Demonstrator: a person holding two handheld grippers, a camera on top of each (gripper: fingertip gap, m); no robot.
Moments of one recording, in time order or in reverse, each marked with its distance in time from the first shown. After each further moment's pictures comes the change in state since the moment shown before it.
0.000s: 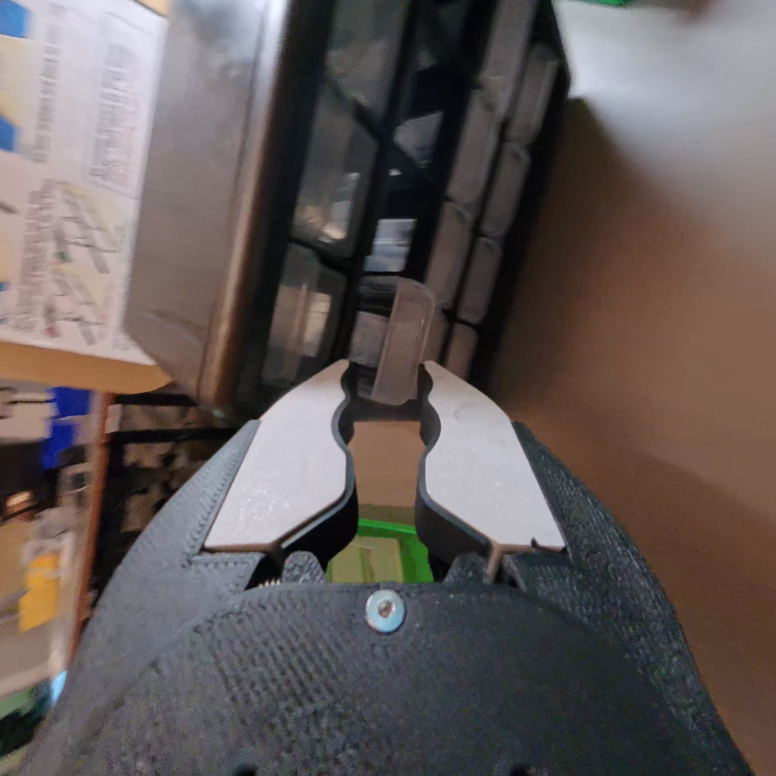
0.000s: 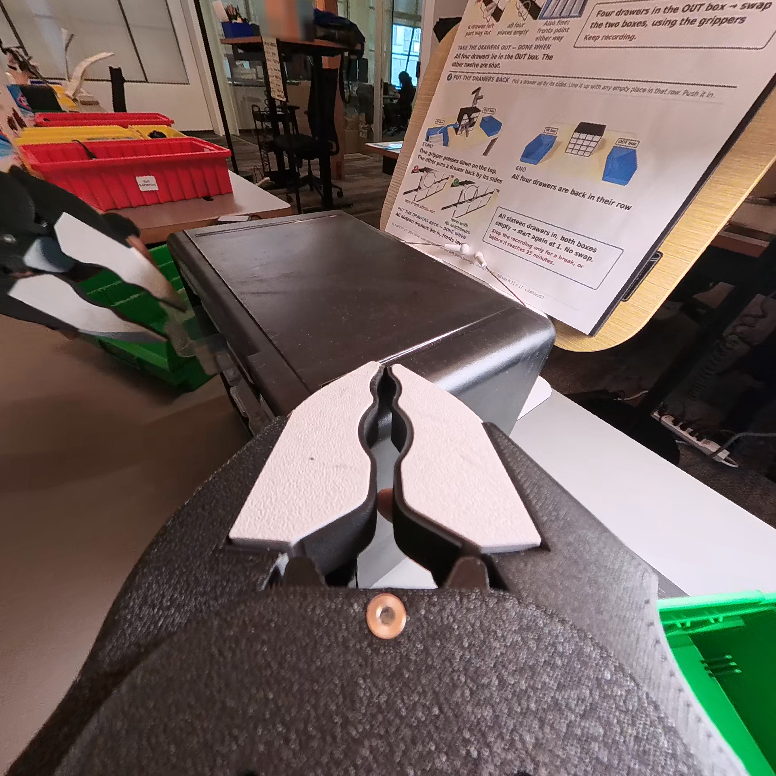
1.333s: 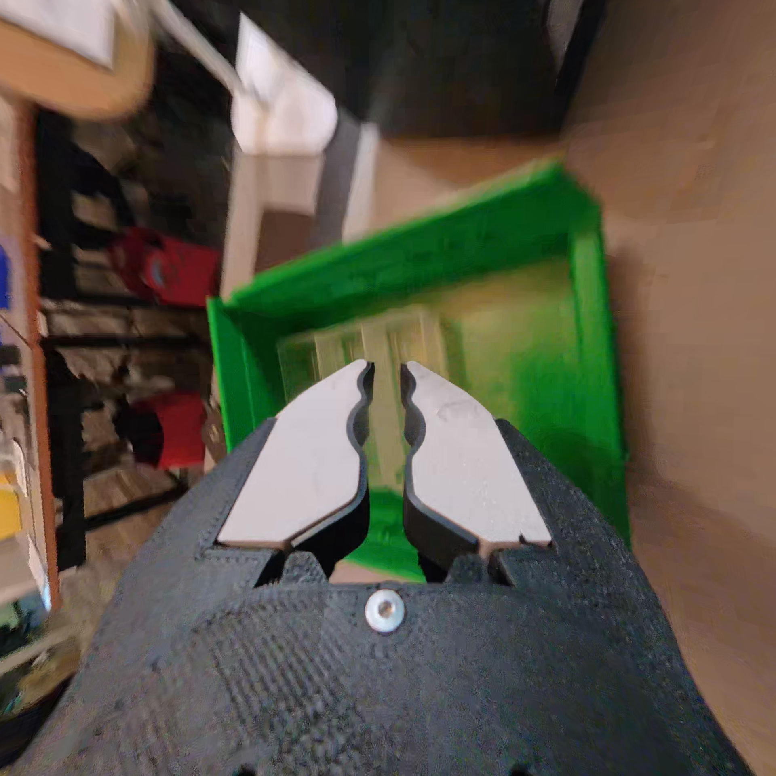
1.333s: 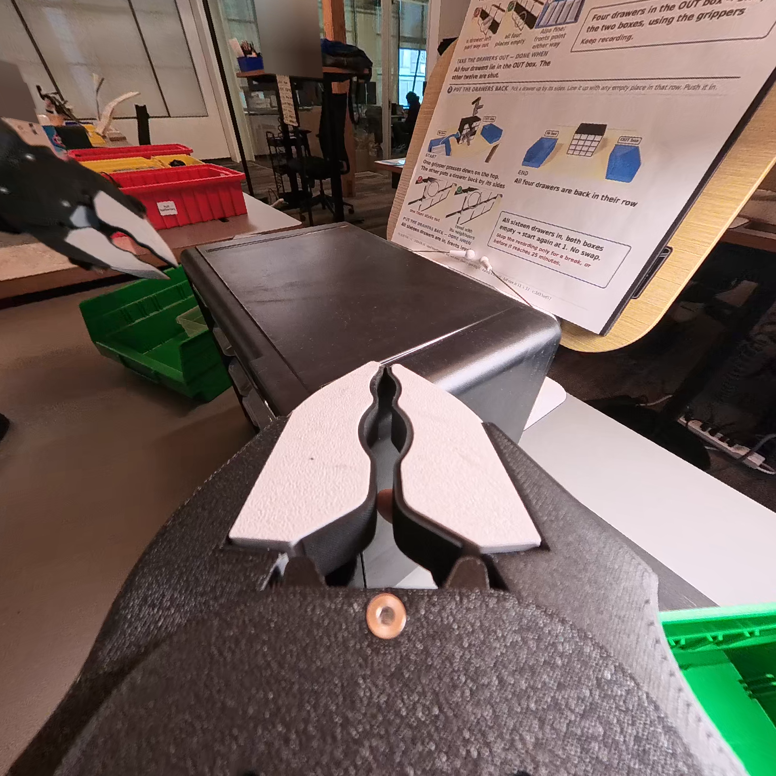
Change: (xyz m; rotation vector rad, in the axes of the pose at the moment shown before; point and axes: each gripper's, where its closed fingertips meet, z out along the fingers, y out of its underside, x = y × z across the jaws) left arm -0.048 0.156 -0.064 -0.179 0.049 -0.052; right arm 0.000 0.000 0.000 0.036 -0.026 0.044
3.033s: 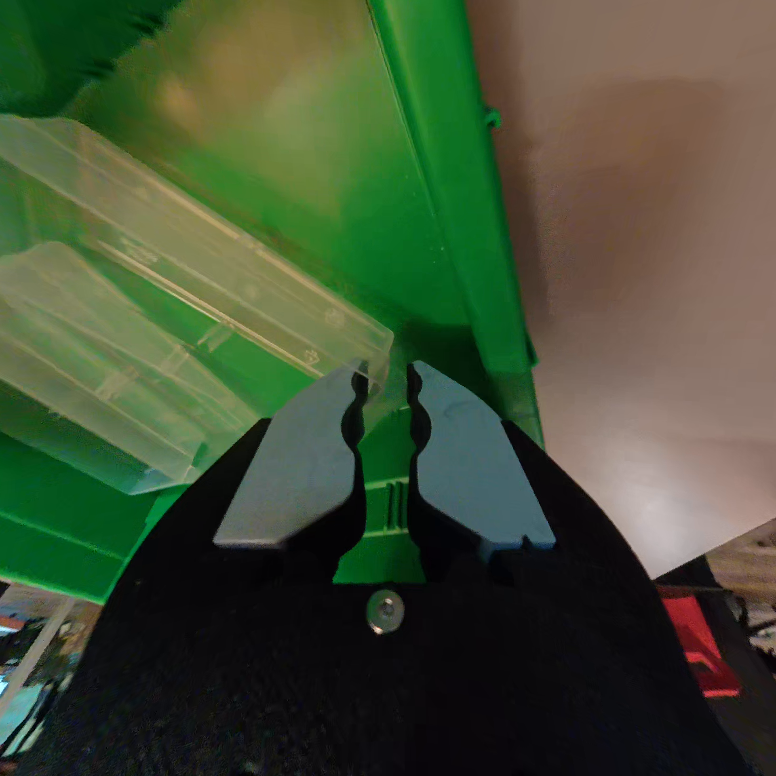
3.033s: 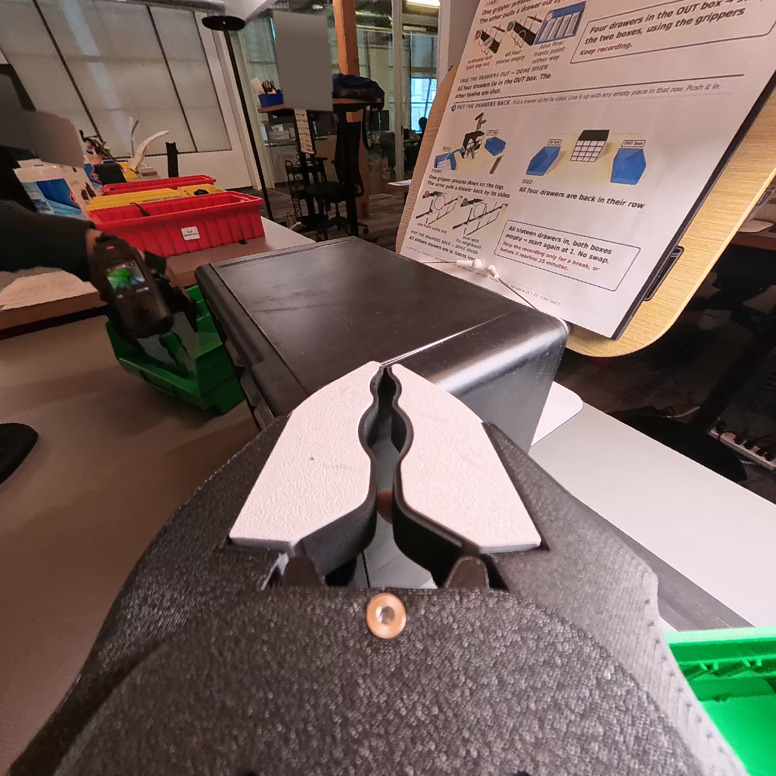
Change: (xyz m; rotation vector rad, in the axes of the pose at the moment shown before) left arm 0.093 0.100 0.041 -0.588 0.562 0.206; right arm 0.001 0.000 0.000 0.048 -0.036 0.038
